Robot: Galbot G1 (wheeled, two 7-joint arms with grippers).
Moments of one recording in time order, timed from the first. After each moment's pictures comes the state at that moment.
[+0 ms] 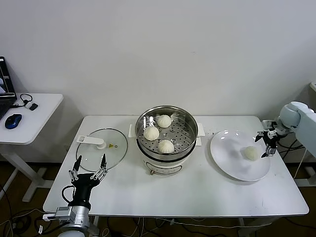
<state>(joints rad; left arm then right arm) 1.66 -1.49 -0.58 -2.11 -0.13 -0.02 -0.04 0.09 0.68 -0.87 0.76 -0.10 0.10 -1.14</state>
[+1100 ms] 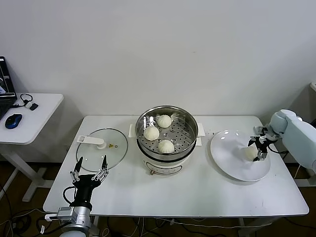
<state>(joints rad) 1.65 -1.49 -0.58 -2.10 -0.12 -0.02 -0.04 -0.02 0.80 -0.68 0.59 -0.22 0.16 -1.13</state>
